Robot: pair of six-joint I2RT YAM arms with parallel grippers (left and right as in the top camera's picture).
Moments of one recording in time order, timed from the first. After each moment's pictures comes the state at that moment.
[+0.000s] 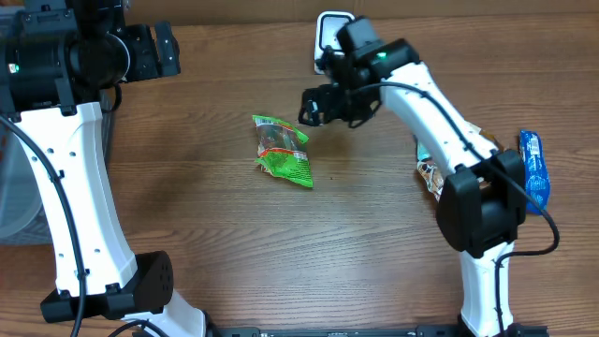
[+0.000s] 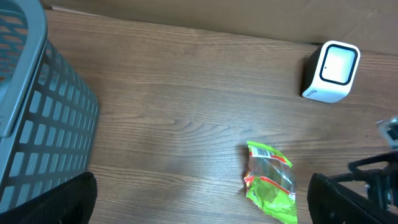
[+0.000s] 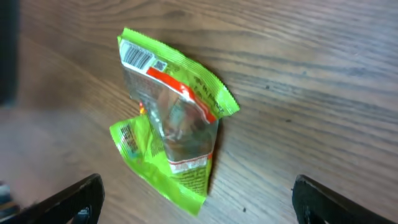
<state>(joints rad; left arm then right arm) 0.10 1.80 2.41 -1.47 0.05 -0.08 0.42 2.21 1.99 -1.03 -0.49 0.15</state>
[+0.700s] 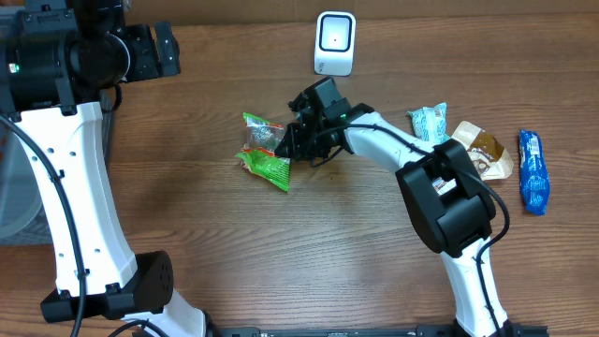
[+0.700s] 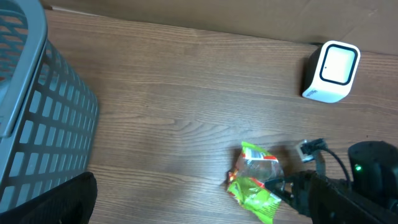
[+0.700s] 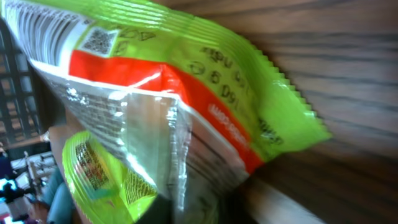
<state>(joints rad) 0.10 1.80 2.41 -1.47 0.05 -0.08 0.56 2.30 1.63 -0.39 -0.64 0.55</state>
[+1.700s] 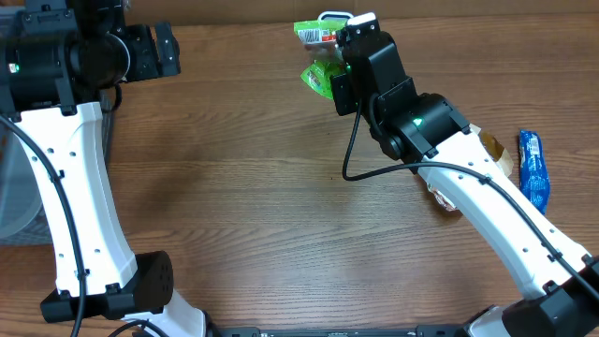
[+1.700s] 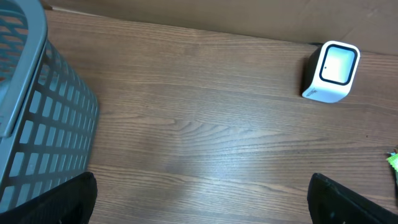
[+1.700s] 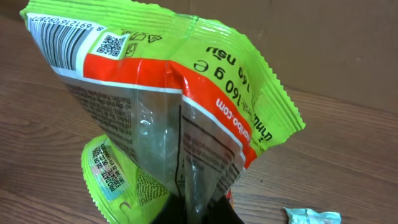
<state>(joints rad) 0.10 1.80 2.41 -1.47 0.05 -0.08 0.58 1.66 1.61 -0.60 0.29 0.15</state>
